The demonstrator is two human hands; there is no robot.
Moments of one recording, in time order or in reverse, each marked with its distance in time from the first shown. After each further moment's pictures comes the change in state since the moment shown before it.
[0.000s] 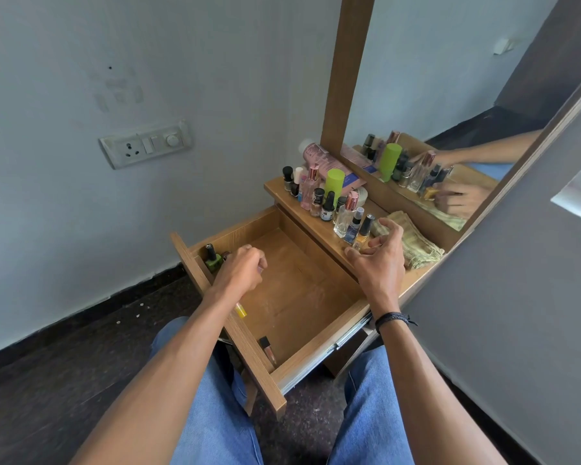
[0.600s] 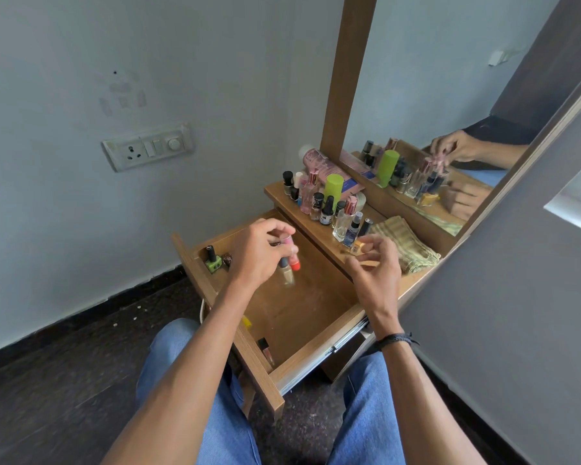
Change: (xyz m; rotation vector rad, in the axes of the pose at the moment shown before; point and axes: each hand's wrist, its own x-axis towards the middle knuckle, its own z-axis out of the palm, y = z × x) left_hand -0.031 0.067 -0.055 -0.726 0.266 0.088; right_hand -0.022 -0.002 -0.011 0.229 -0.057 -0.164
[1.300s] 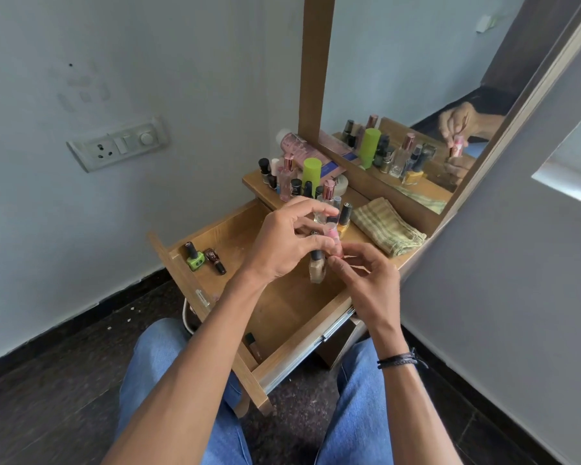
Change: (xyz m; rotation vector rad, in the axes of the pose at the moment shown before) left_hand -0.005 0.057 0.039 -0.145 -0.296 0.263; right_hand -0.027 -0.007 -0.032 0.181 -0.127 0.068
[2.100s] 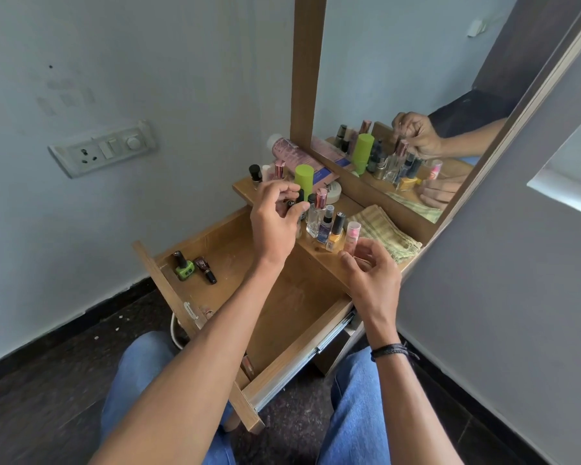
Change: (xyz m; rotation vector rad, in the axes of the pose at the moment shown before) left_hand 0.060 -0.066 0.024 0.139 0.588 0.205; right_hand 0.031 0.018 0.002 -0.107 0.240 0.093
